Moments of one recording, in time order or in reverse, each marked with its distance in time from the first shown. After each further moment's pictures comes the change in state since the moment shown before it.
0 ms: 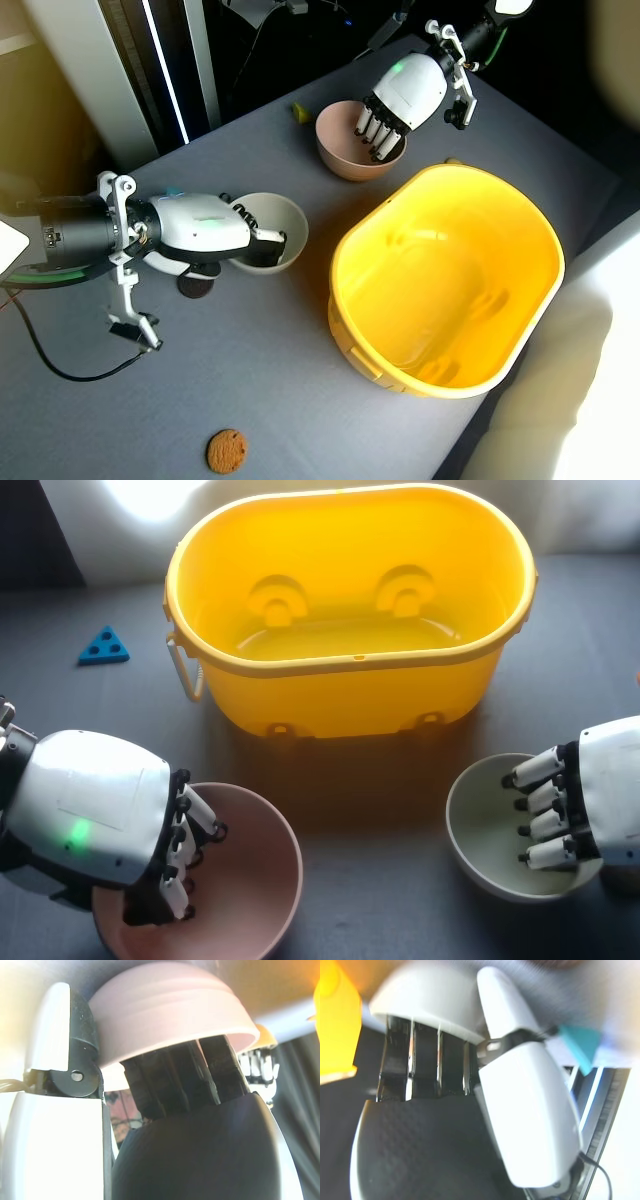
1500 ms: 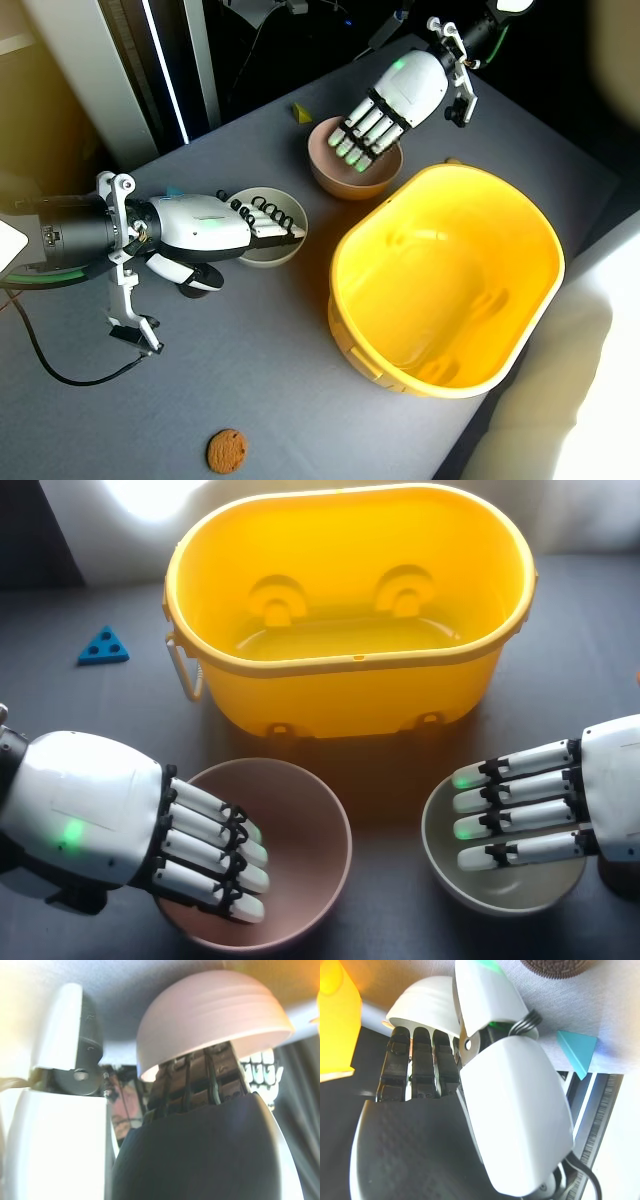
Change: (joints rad) left arm 0.001 0.007 0.003 0.015 0.007 -0.018; right arm 0.012 0.003 0.000 -0.026 -0.026 -0.005
